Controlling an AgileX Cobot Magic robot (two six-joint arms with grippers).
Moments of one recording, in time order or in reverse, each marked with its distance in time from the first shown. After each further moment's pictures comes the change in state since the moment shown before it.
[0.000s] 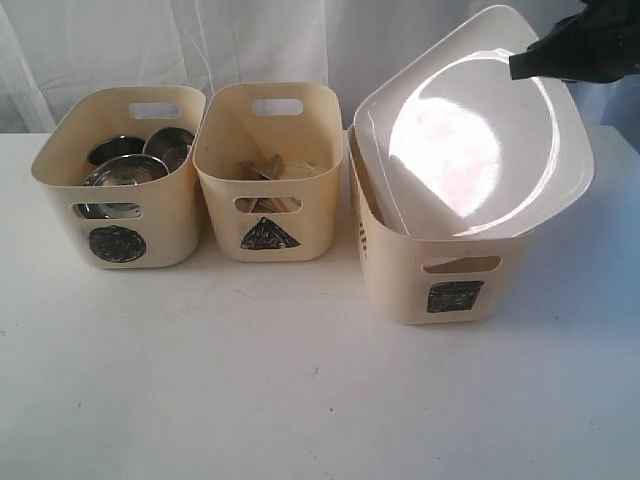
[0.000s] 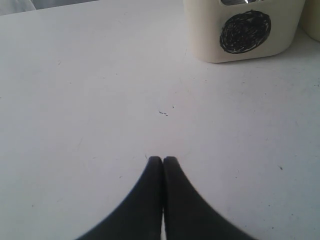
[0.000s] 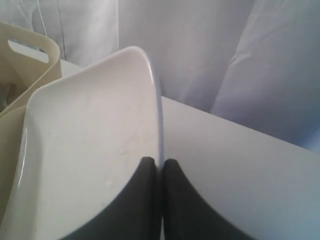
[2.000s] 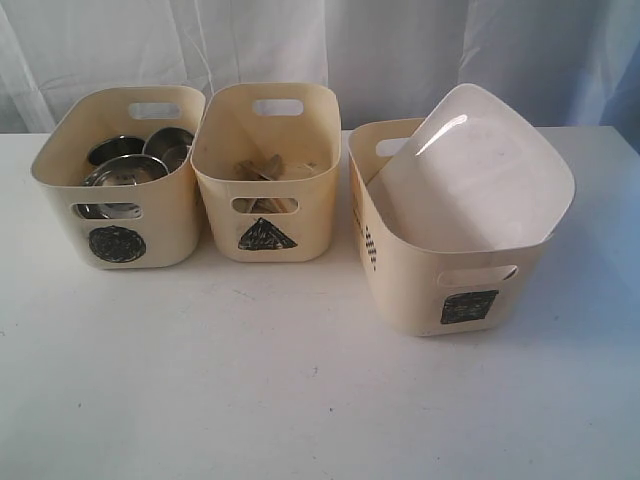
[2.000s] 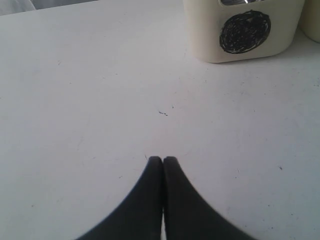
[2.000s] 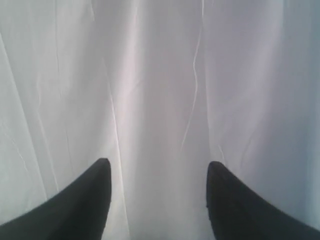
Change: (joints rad) left arm 0.000 0.000 0.000 0.000 0.000 0.000; right arm 0.068 -0.473 -0.004 0.082 -0.202 0.267
